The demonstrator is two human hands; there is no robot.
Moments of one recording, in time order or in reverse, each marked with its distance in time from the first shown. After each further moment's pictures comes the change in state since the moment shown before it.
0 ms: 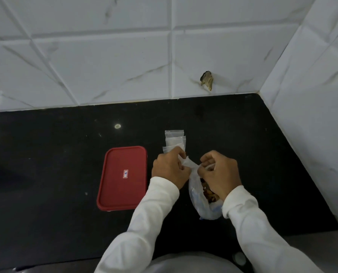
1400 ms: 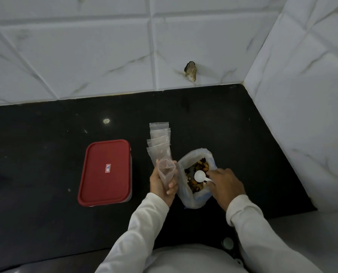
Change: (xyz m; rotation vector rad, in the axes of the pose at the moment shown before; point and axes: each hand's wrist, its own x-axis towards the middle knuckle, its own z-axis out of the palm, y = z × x) left_hand -0.025 -0.039 0.089 -1.732 -0.210 -0.632; right_hand -0.015 0.102 -0.001 -0.614 -0.159 -0.116
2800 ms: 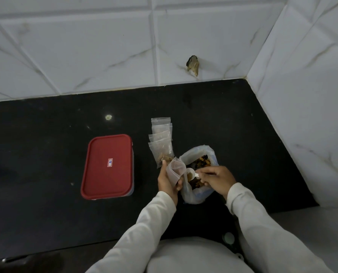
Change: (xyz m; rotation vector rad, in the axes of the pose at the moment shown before) left_hand 0.005 -0.025 0.002 0.140 0.245 0.018; right_hand 0.007 -0.009 -0.003 0.979 -0.209 0.290
